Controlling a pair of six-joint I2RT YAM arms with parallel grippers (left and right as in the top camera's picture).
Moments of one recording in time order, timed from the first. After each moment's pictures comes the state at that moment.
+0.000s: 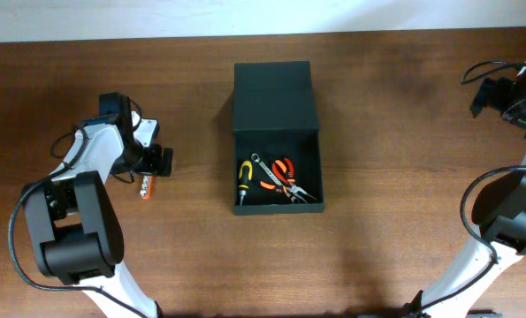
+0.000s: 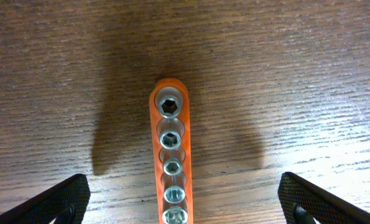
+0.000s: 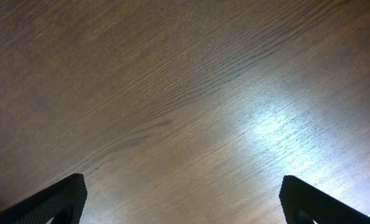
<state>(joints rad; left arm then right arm) 0.16 1.98 1.30 -0.78 0.05 0.26 -0.42 2.16 2.26 -1.56 0.13 0.16</state>
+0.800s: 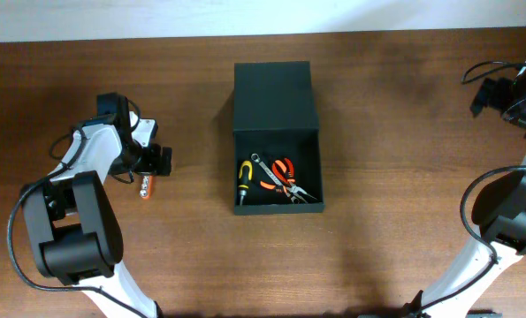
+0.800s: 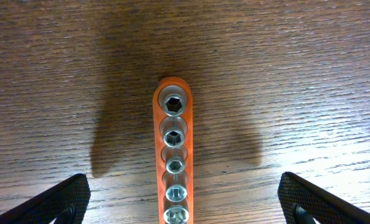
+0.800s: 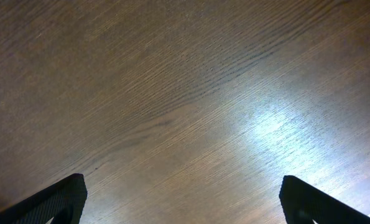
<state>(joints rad) 0.17 1.98 1.30 -0.78 0.07 0.24 -0.42 2.16 2.26 -1.56 0.13 0.16</state>
